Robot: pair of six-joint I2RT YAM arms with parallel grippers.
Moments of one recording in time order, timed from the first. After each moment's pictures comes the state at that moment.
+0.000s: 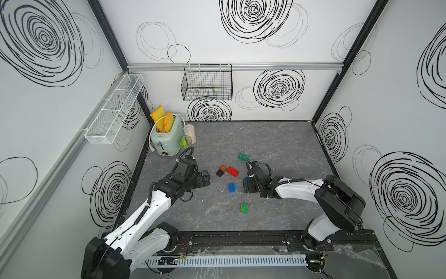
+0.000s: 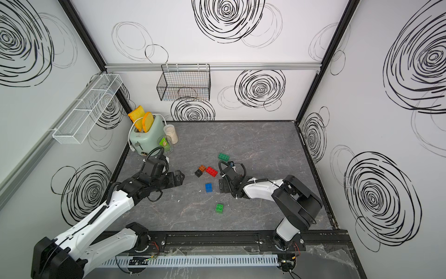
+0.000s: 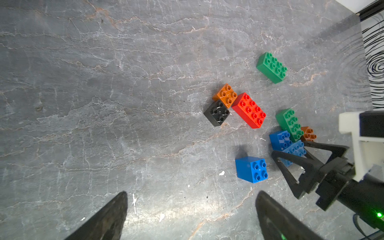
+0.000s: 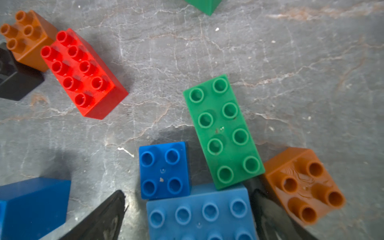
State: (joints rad) left arm -0.40 0.99 0.70 -0.60 0.03 -0.59; right arm 0.83 1.60 0.70 -0.12 0.24 0.59
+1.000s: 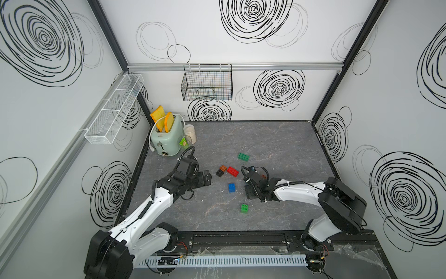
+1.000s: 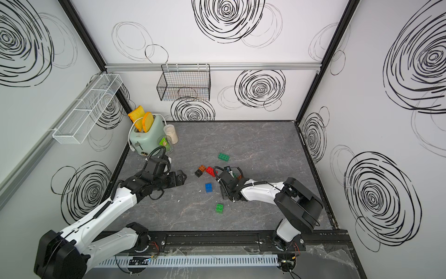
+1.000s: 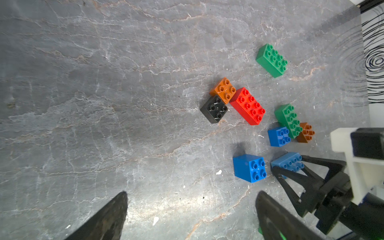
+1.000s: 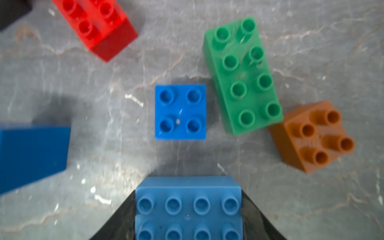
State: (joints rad) left arm -0.38 1.05 0.69 -0.56 0.10 -0.58; right arm 0.92 1.56 0.74 -0.34 0.26 0.59
